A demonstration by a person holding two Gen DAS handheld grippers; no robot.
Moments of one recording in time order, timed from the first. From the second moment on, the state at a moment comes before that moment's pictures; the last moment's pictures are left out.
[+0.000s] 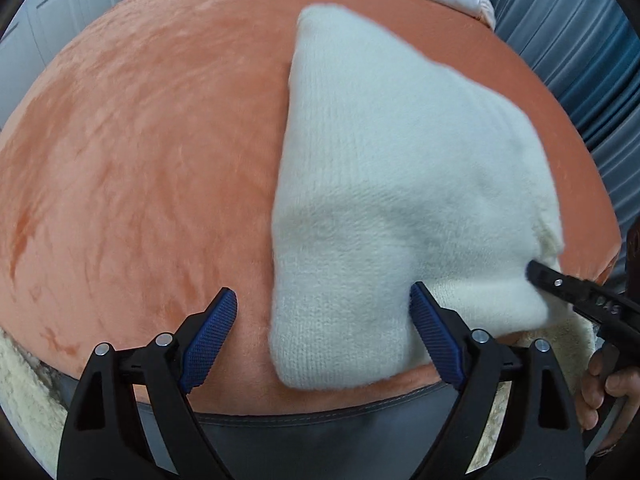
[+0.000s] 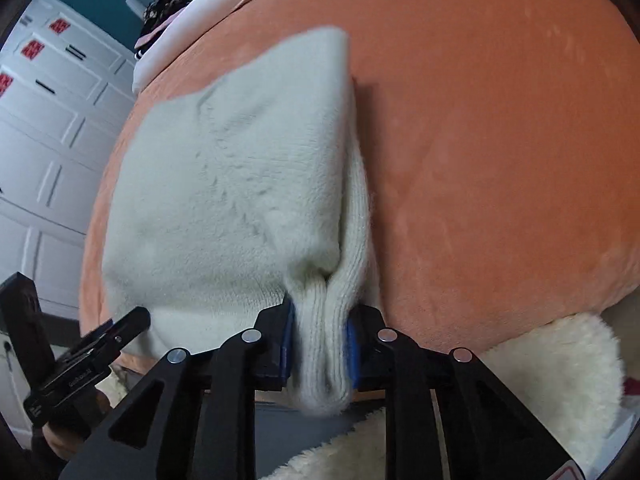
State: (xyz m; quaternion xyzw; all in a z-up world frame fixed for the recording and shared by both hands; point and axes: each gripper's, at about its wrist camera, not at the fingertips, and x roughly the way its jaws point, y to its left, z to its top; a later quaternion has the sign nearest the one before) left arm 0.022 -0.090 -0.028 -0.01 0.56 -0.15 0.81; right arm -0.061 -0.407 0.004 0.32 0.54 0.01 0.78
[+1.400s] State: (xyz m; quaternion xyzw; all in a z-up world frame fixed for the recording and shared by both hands) left arm 0.074 -0.088 0.001 -0.12 0.56 -0.17 0.80; right arm -0.036 -0.434 0.039 0.28 0.53 -0.02 0.80
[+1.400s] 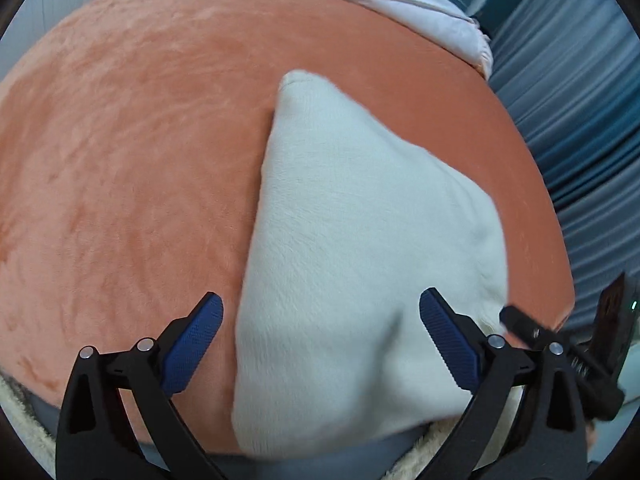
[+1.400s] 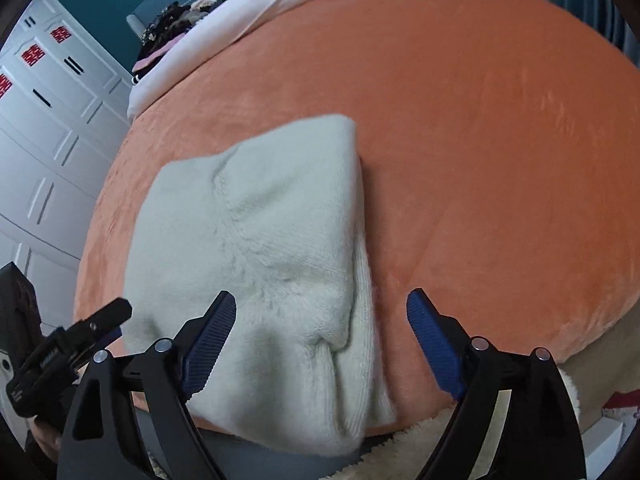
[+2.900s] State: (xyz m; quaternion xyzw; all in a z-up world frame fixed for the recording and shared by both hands) left arm 0.117 0.137 -0.001 -0.25 0.49 -0.11 0.83; right arm 0.028 -0.284 0.057 0.30 0.48 0.06 0.82
